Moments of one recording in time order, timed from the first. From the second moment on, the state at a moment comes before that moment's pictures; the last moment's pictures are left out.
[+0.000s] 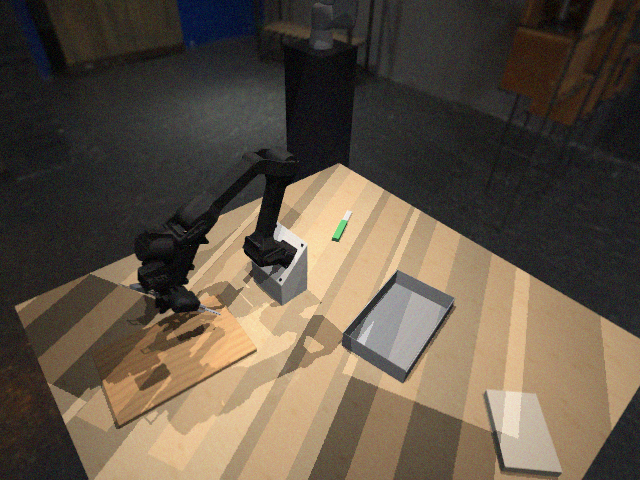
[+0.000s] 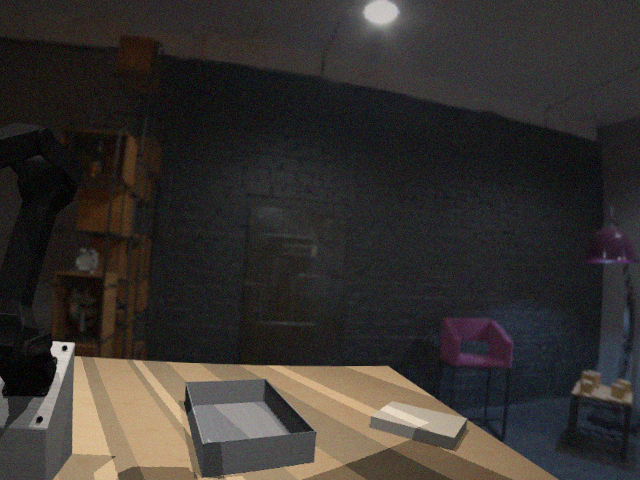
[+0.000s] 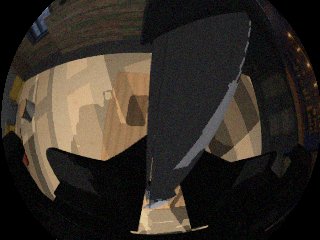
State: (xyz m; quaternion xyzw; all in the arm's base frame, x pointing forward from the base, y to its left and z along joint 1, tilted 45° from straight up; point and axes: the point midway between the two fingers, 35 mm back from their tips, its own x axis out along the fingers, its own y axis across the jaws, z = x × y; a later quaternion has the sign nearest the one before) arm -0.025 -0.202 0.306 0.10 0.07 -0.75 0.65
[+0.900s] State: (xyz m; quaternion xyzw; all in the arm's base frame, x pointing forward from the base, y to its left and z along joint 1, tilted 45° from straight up) arm -0.029 -0.221 0.299 0.28 0.20 -0.70 0.62
